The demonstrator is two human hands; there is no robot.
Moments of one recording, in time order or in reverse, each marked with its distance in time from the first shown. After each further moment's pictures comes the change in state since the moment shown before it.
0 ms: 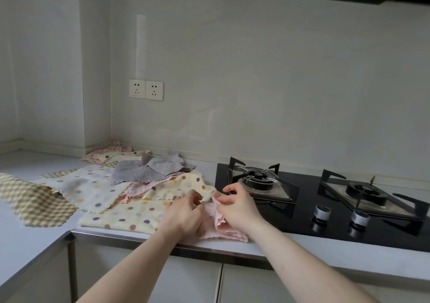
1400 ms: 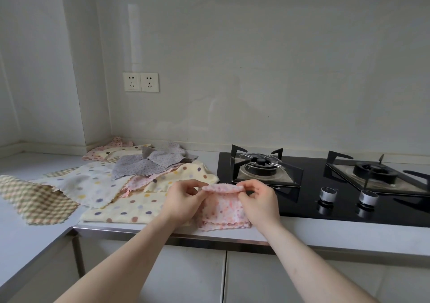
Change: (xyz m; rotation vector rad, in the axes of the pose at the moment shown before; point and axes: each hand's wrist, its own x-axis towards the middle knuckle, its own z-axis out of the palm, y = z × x) left_hand -0.010 0.012 -0.009 -0.455 0.083 0.087; right_hand -0.006 0.048 -0.015 0.122 0.335 -0.123
